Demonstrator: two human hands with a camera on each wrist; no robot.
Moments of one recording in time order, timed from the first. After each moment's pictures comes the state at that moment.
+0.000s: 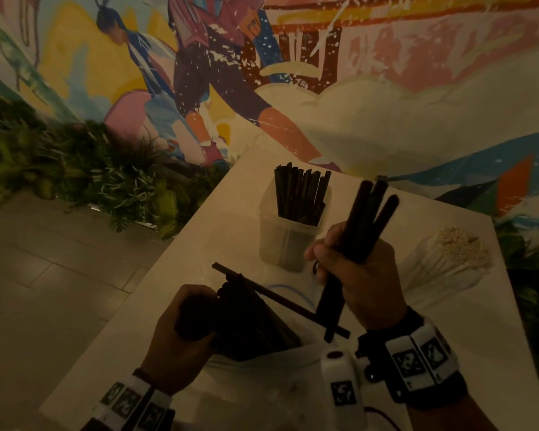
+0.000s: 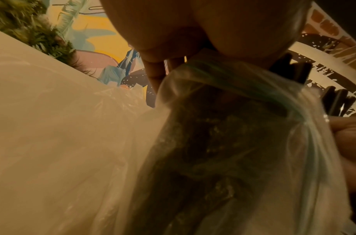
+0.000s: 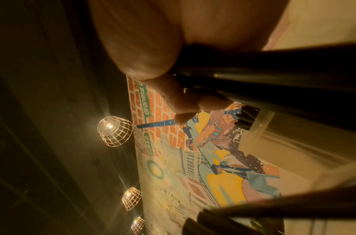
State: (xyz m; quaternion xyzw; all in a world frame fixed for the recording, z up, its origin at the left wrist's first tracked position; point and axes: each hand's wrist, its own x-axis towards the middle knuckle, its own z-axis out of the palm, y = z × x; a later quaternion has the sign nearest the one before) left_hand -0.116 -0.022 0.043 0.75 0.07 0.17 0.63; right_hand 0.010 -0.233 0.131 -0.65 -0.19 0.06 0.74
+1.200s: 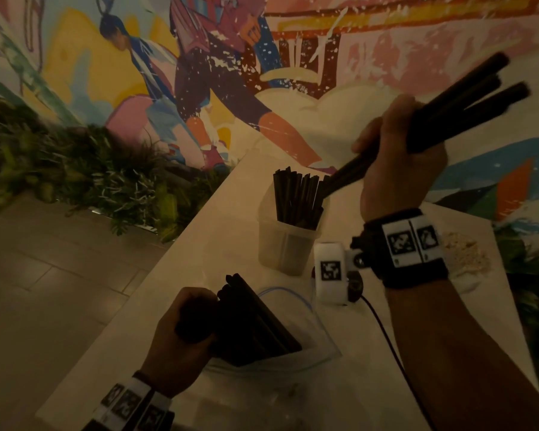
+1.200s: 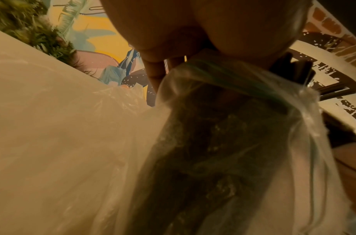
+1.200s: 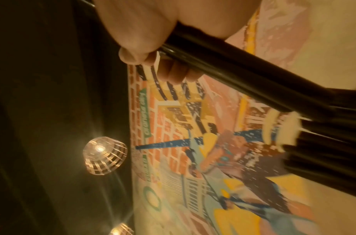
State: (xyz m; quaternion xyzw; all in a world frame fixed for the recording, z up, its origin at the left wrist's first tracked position) left_hand -0.113 -0.028 0.049 0.74 0.07 0.19 0.64; right_hand 0.090 -0.199 0.212 -0.55 -0.17 -0.25 0.77
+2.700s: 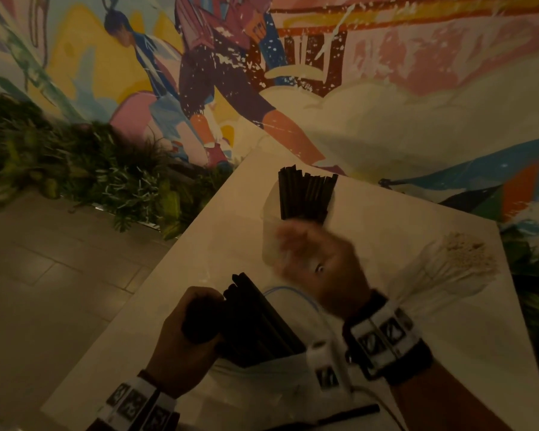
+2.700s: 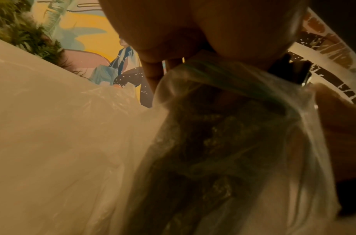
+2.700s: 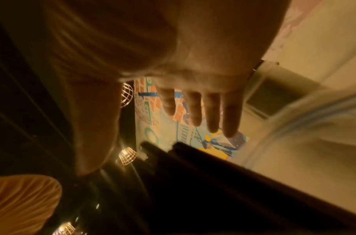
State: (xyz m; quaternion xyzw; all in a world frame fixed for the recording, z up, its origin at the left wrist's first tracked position) left_hand -0.115 -0.026 0.047 0.74 0.07 0.18 0.64; right_hand 0.021 -0.207 0.125 -0.75 -0.32 0.09 0.57
